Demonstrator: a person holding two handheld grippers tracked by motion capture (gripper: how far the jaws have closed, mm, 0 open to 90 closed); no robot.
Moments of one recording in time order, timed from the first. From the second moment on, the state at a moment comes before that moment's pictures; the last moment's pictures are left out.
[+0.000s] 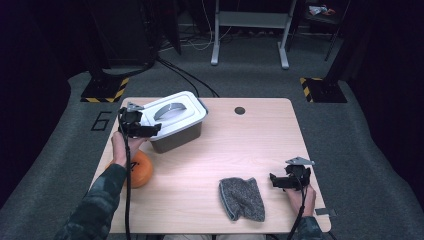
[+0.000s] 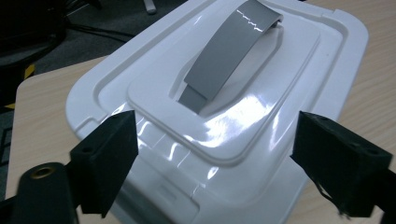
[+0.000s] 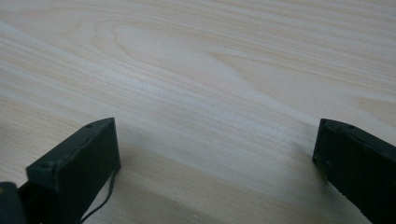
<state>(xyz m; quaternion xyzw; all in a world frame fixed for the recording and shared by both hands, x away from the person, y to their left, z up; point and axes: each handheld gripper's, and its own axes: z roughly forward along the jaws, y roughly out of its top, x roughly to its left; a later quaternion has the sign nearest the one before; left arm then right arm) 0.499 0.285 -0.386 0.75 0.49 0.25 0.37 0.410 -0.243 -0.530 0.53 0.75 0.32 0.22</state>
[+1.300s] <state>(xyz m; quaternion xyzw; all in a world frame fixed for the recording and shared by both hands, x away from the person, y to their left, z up) 0.533 0.265 -0.400 0.79 0.42 0.29 0.35 0.409 -0.243 -0.530 0.53 0.75 0.32 0.22</state>
